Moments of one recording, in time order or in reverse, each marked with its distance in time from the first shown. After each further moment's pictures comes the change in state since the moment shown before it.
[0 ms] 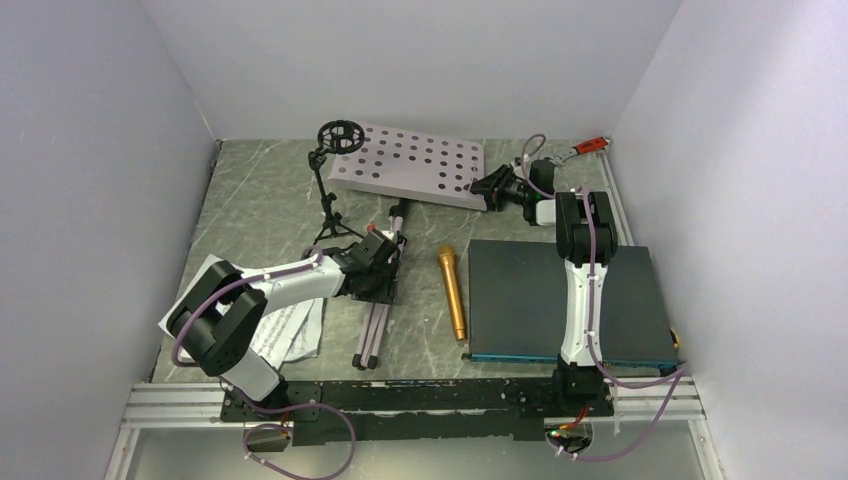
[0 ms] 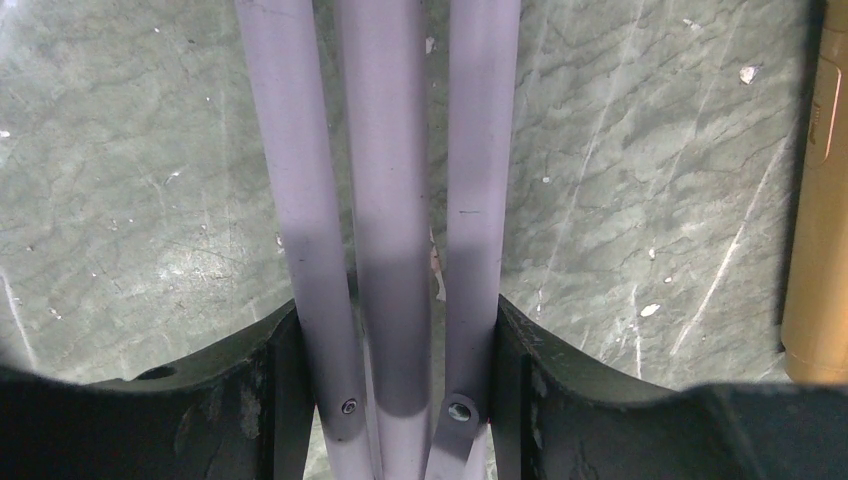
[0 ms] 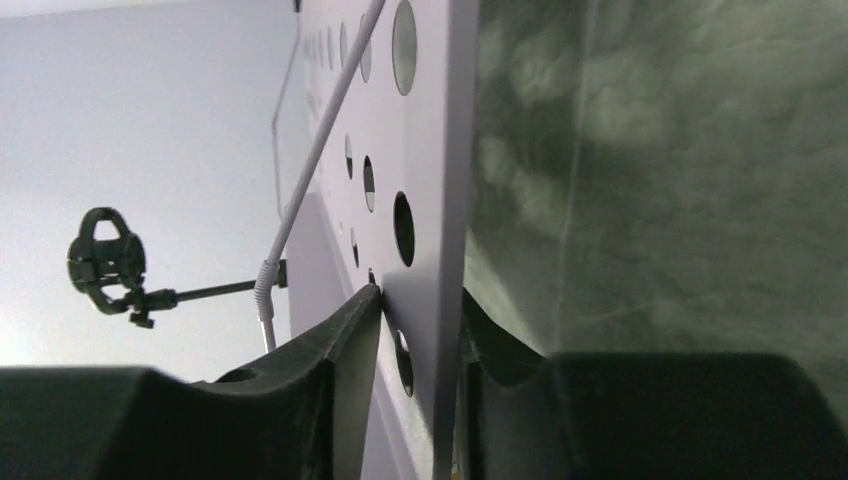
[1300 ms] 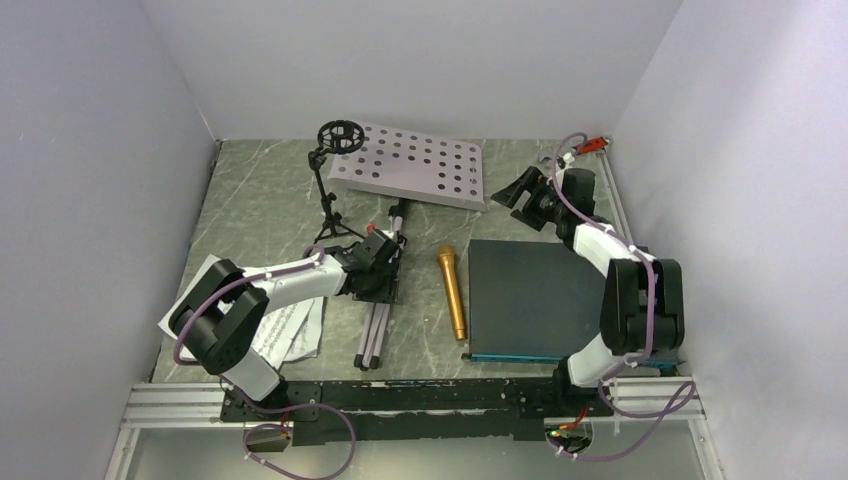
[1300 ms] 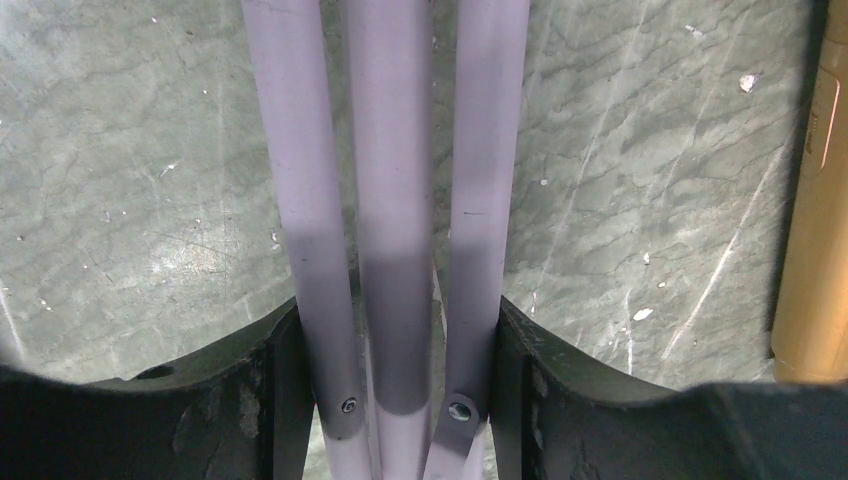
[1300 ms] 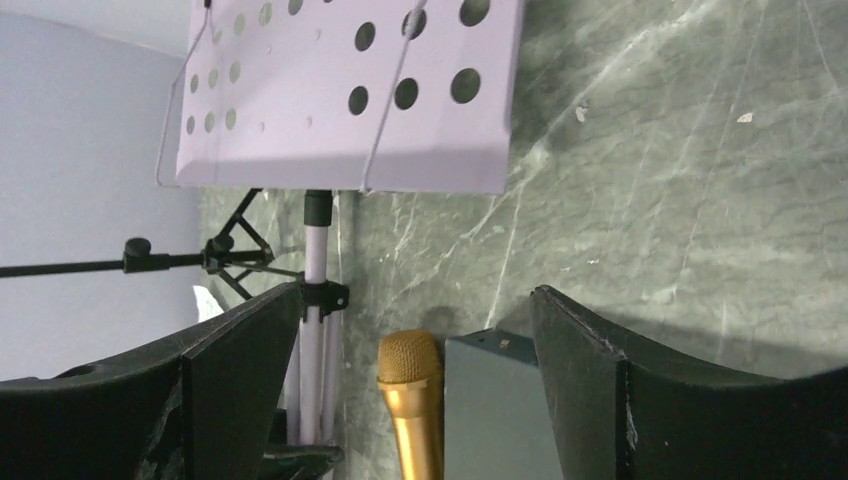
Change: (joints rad) left arm -0.002 0.011 0.018 -0.021 -0.009 -0.034; right arm 0.002 -0.875 -0.526 -0.499 0.490 -0.541
